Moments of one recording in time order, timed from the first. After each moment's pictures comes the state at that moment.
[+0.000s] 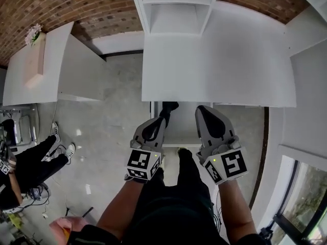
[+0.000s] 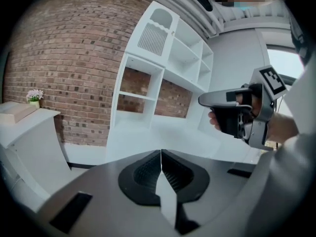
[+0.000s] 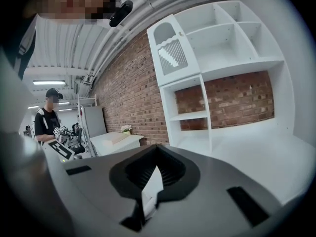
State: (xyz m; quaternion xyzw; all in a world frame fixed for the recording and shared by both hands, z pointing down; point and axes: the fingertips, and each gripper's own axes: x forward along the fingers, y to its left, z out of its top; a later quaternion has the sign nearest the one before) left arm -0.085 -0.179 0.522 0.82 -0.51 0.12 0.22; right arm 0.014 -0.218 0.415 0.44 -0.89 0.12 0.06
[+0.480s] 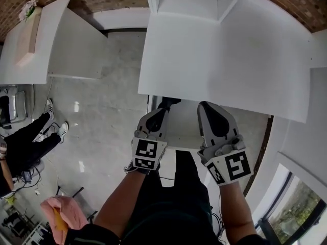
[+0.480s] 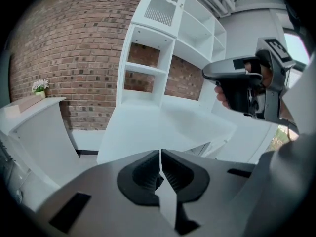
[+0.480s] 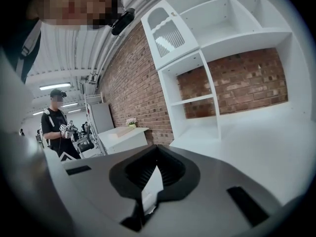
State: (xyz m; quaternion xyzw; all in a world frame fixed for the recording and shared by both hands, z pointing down) left arm -0.079 -0.199 0.641 0.78 -0.54 0.19 0.26; right arm 0.005 -0.254 0.492 0.38 -0.91 0.16 0.08
